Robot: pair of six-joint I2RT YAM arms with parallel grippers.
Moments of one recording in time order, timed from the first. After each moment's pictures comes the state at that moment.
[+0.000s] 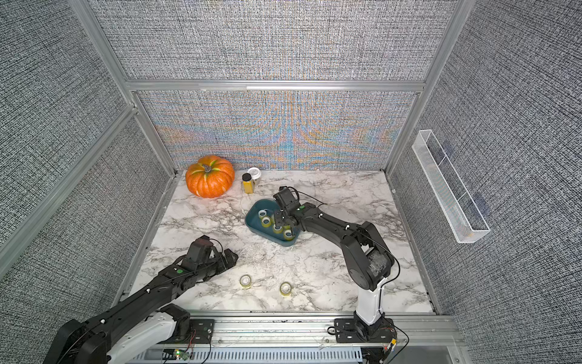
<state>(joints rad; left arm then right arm) -0.48 0.97 0.36 -0.31 0.10 -0.85 0.66 1.88 1.36 -0.40 0.13 0.37</state>
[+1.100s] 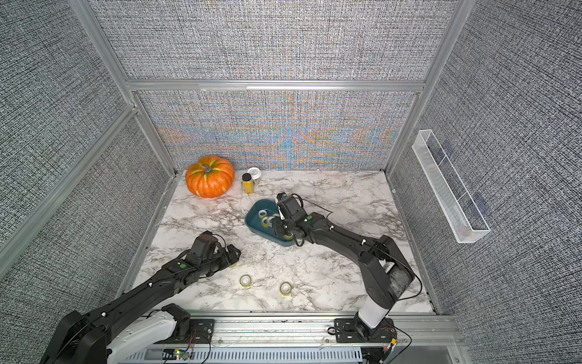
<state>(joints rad) -0.54 1.01 0.45 -0.33 0.06 -0.89 0.75 1.61 1.10 -0.34 0.06 0.35</state>
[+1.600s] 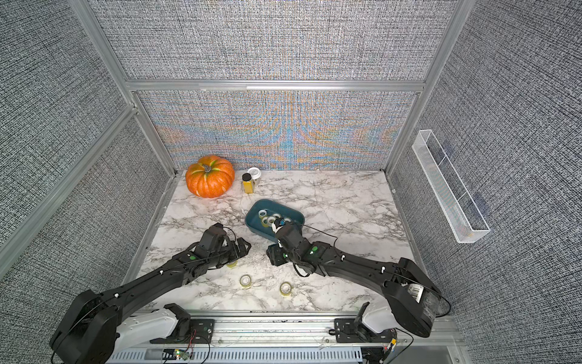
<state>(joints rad) -0.59 1.18 0.53 -0.19 0.09 -0.86 0.93 1.40 0.84 -0.20 0.04 0.56</state>
